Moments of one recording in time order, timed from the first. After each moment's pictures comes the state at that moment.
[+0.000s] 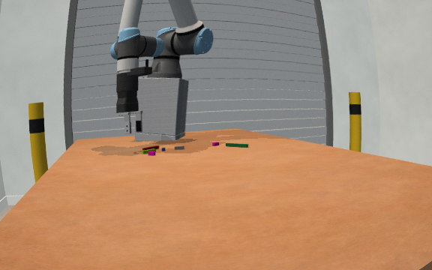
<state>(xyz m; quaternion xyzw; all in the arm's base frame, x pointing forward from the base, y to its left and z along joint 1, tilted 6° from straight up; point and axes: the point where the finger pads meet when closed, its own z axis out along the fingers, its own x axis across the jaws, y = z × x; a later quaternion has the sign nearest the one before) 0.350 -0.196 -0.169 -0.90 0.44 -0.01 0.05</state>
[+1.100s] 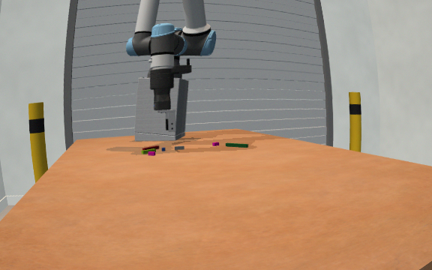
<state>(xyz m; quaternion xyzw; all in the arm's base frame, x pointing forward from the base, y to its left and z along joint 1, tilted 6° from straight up) 0.382 -0.082 -0.158 -1.00 0.08 -0.02 0.04</state>
